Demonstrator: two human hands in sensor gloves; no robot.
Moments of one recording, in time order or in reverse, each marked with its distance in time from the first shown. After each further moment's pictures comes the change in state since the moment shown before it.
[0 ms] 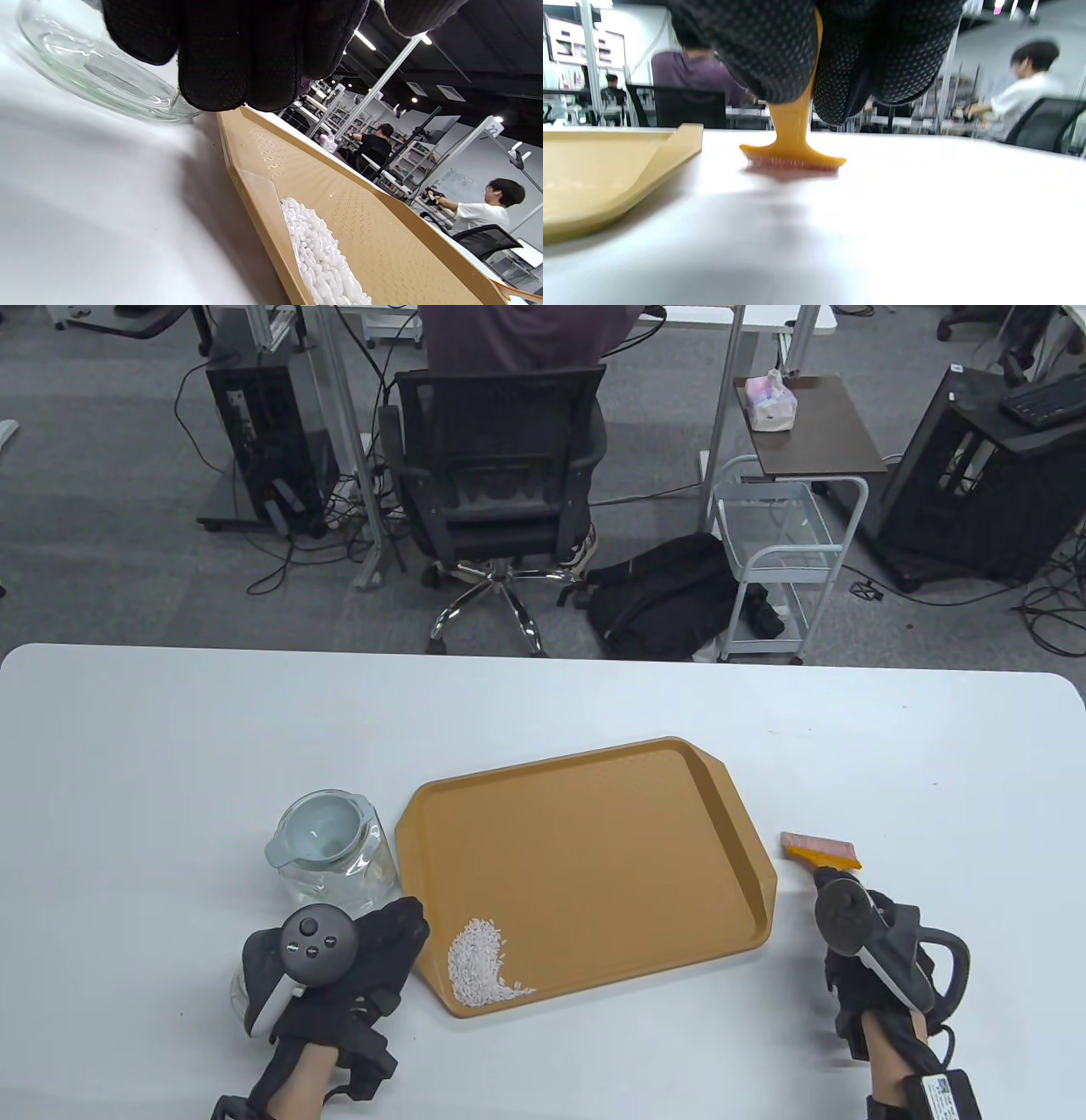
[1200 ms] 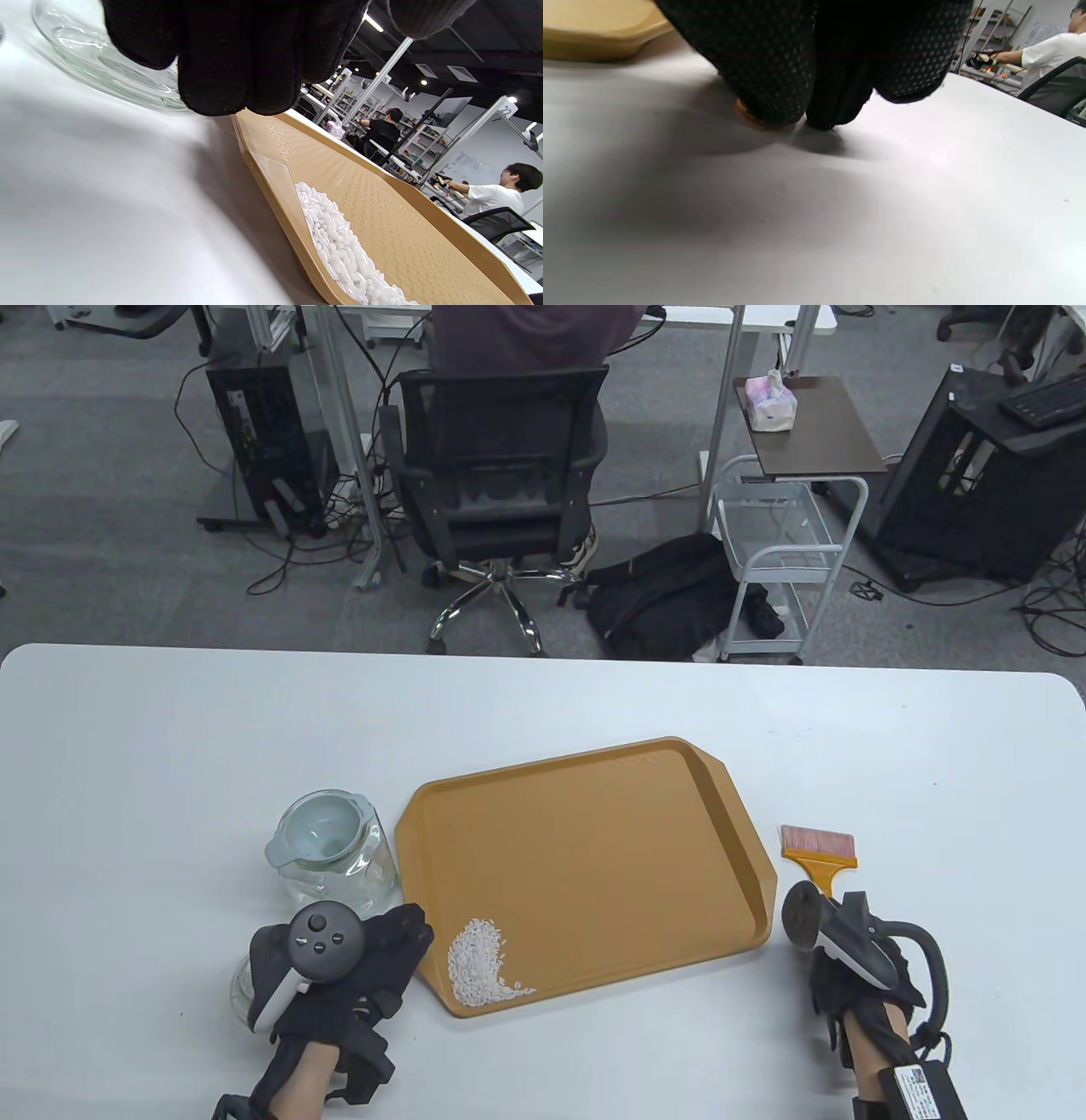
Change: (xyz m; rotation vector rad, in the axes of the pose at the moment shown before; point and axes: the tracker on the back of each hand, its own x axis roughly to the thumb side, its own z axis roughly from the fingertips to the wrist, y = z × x) left_hand 0.000 -0.003 -0.002 -0.058 0.018 -0.035; right_hand 0.018 0.036 -0.008 0.291 -0.015 0.244
